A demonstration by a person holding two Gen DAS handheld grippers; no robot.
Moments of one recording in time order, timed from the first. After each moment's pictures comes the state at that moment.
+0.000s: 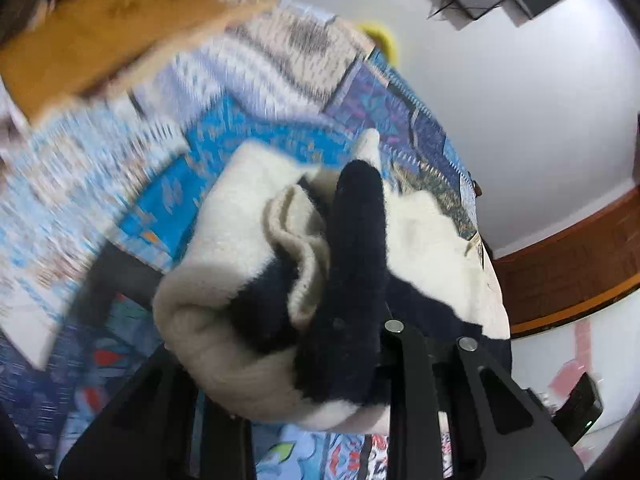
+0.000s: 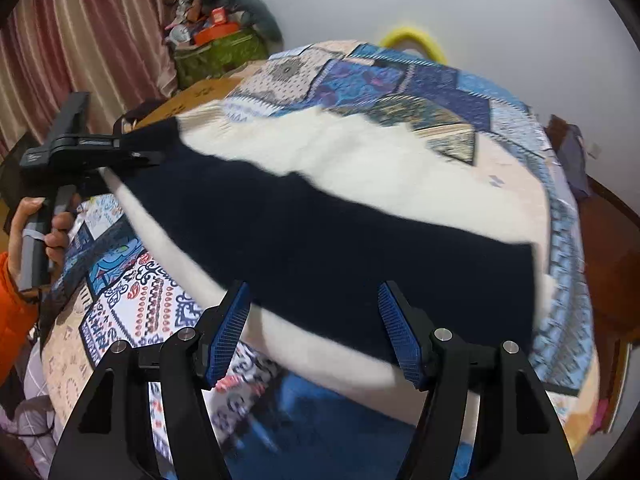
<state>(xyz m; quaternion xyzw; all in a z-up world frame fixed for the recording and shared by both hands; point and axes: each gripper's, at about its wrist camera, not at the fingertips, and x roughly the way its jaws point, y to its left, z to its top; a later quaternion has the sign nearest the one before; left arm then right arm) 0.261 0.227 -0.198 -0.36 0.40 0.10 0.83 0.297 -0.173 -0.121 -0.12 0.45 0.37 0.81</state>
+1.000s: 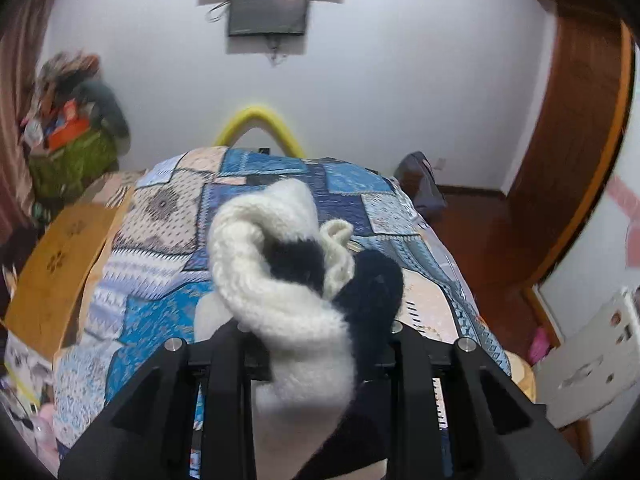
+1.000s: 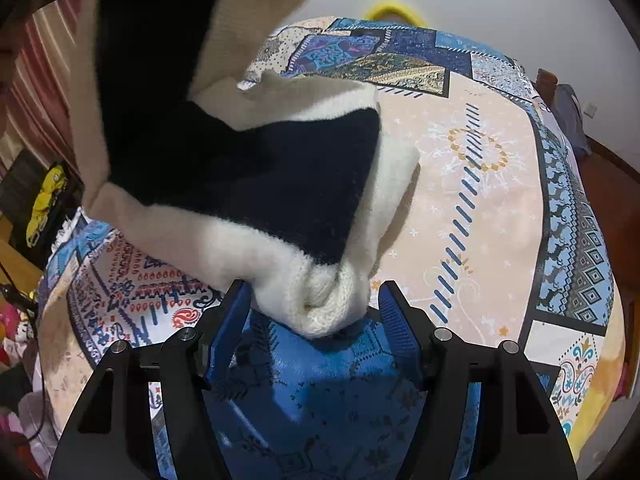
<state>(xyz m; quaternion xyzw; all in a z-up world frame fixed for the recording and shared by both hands) 0.375 -0.001 -0.048 -0.05 0.34 0.04 0.94 0.291 -0.205 -0.157 -0.08 0.48 0.37 0.79</state>
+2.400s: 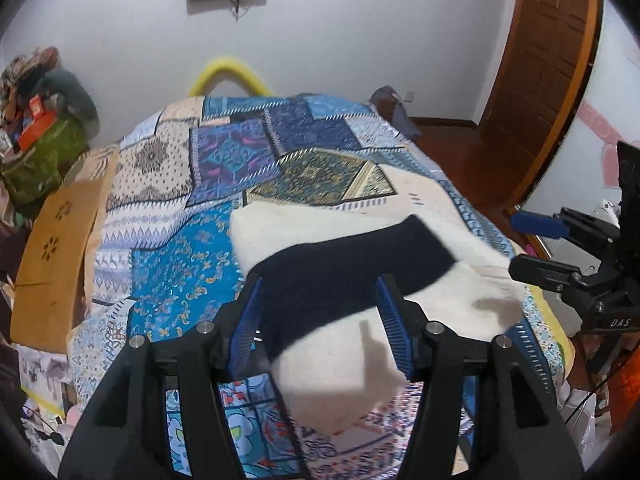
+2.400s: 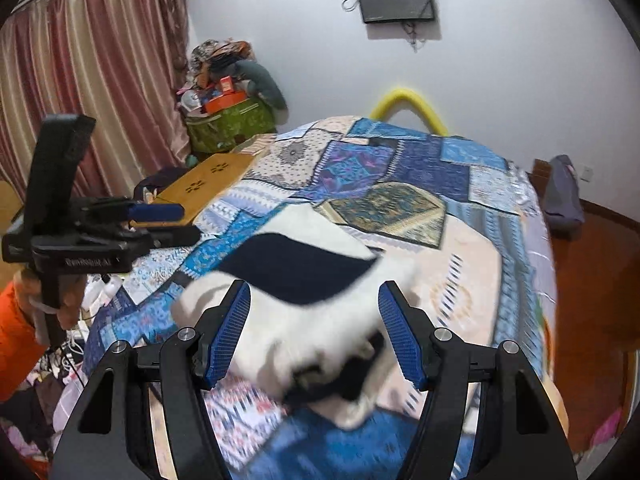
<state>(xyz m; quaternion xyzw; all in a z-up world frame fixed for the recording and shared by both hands) 0.300 0.055 -0.089 -0.02 0.43 -0.03 0.90 0.307 -0.190 -0.043 -0.05 0.37 0.40 0.84</state>
